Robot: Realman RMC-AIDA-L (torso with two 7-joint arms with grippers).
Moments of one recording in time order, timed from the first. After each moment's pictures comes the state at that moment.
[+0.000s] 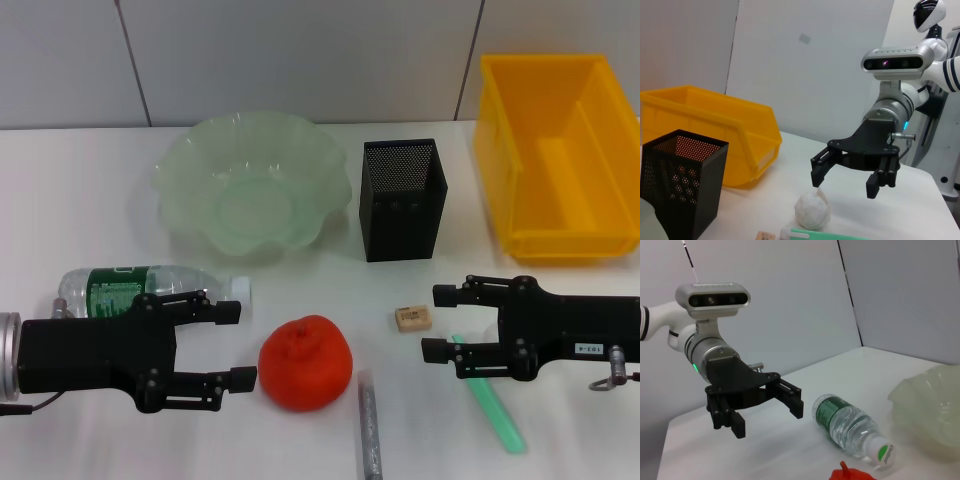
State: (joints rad) left arm -0.44 -1.94 1.05 0.58 1.69 1.67 -1.26; right arm 0.54 2.04 -0.71 -0.52 -1.99 -1.63 1.26
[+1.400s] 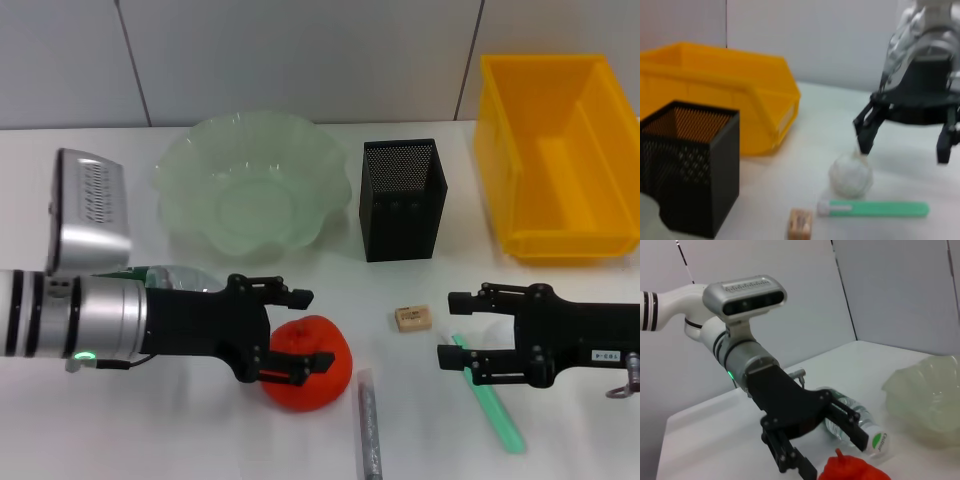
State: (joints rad) left arm -0.59 -2.06 1.05 0.61 1.90 1.42 -1.26; right arm 0.52 2.02 -0.71 -0.53 -2.00 -1.65 1.28
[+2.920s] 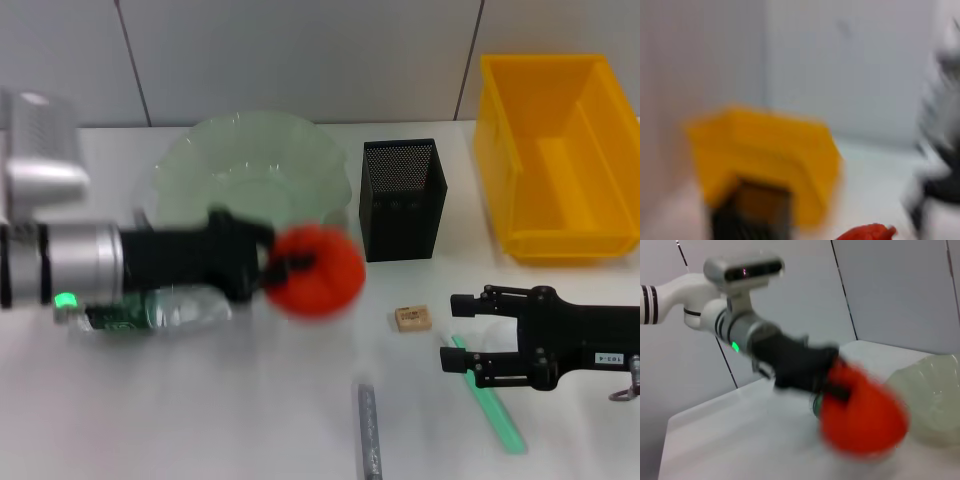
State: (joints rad) left arm -0.57 -2.07 0.95 0.71 1.79 1.44 -1.33; right arm 0.51 2.02 -0.71 -0.53 -2.00 -1.65 1.28
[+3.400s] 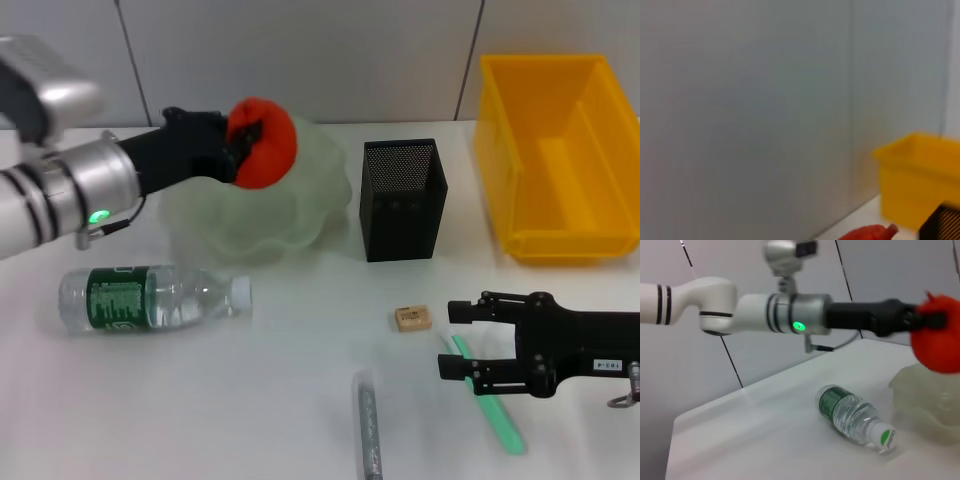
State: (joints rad) left arm -0.67 -2.07 1.01 0.55 1.52 0.92 -1.19; right arm 0.50 2.03 -0.71 -0.53 -2.00 -1.66 1.28
